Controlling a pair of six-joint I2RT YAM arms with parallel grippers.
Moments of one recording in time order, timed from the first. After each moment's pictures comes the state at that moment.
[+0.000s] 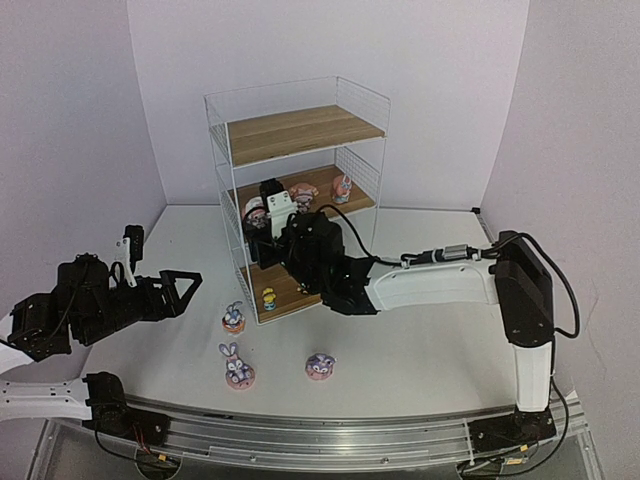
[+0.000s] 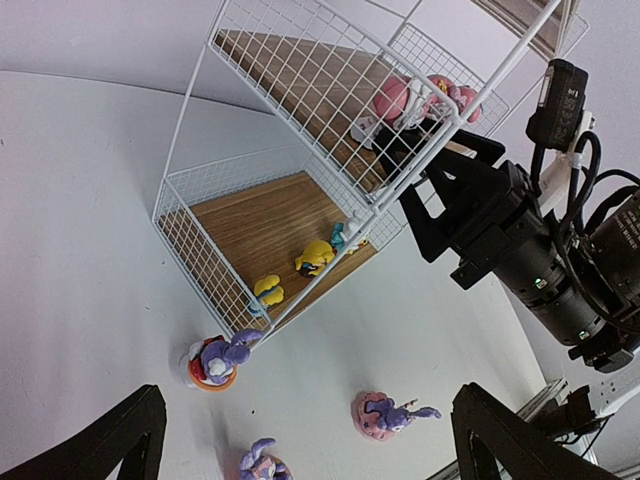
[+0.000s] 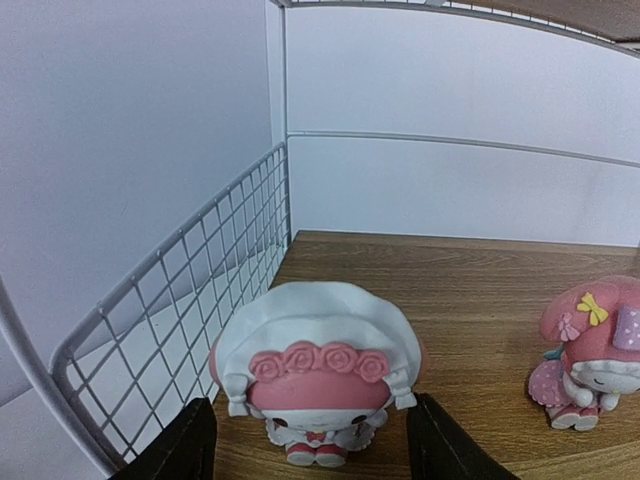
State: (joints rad) left arm -1.05 0.49 0.65 -0.52 -0.45 -0.73; right arm 1.12 2.07 1.55 0.50 0.48 0.04
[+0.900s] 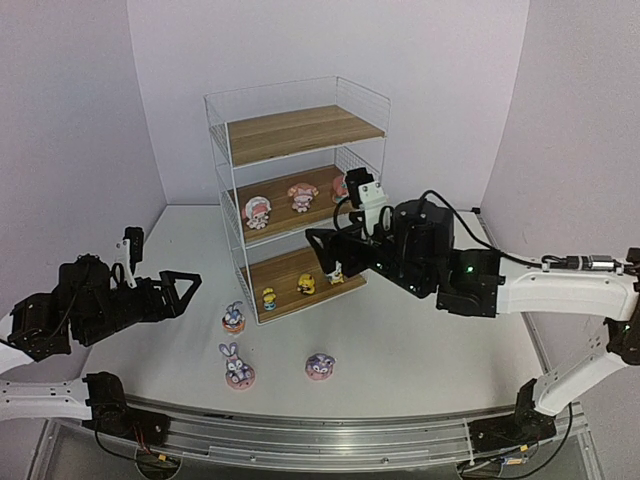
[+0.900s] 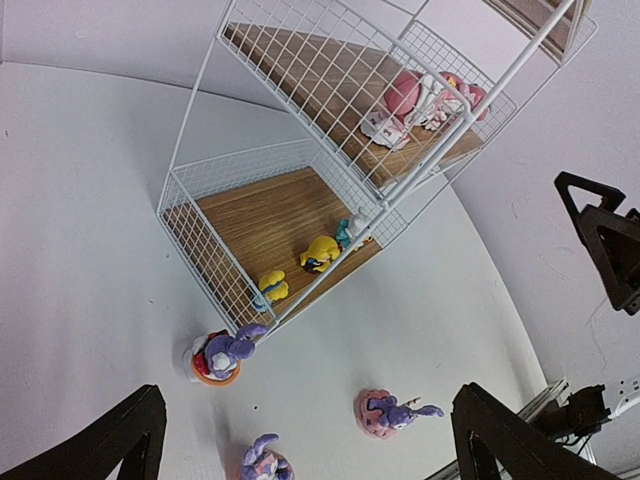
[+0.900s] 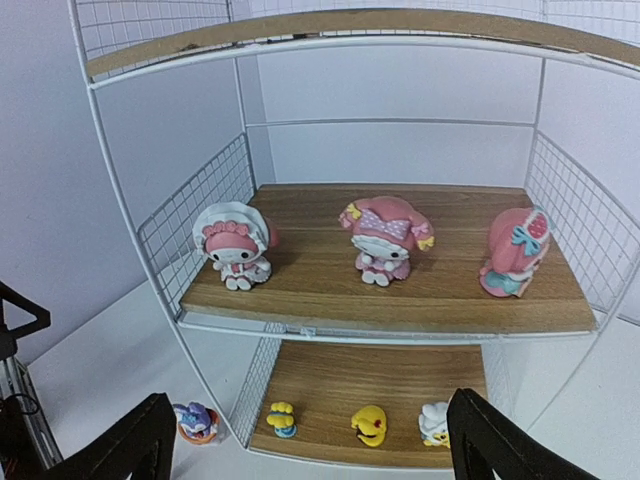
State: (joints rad) left arm -1.05 0.49 0.65 -0.54 -0.45 -0.76; right arm 1.12 1.45 1.11 0.16 0.43 0.17
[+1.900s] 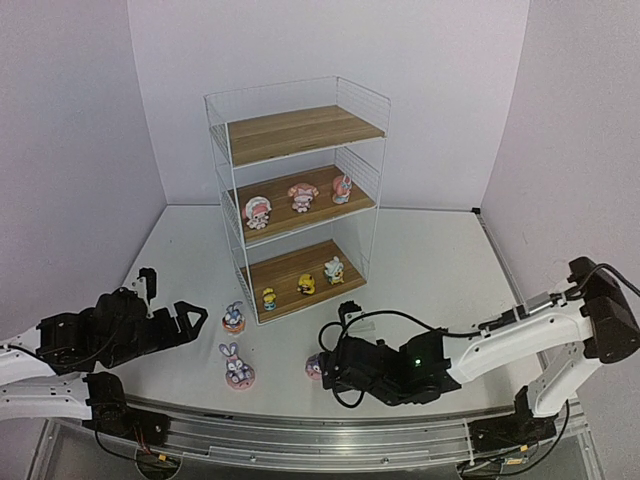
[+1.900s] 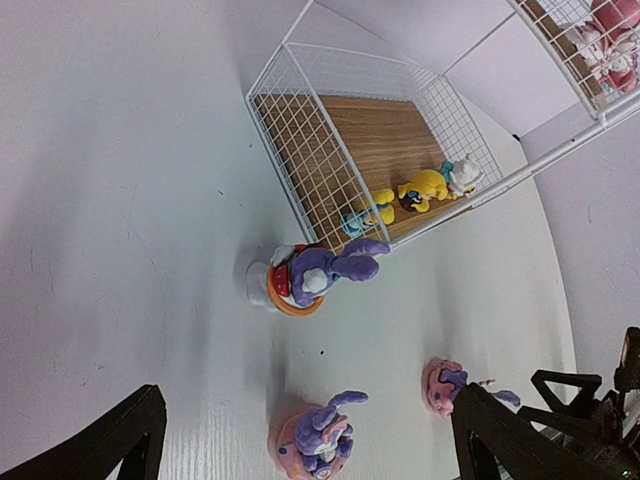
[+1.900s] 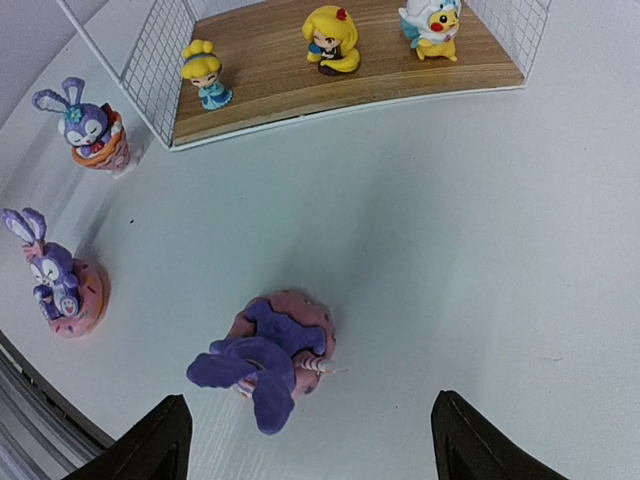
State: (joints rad) left arm -1.05 0.50 0.44 -0.57 -0.47 -1.03; right arm 1.42 1.64 0.93 -0.25 0.64 0.94
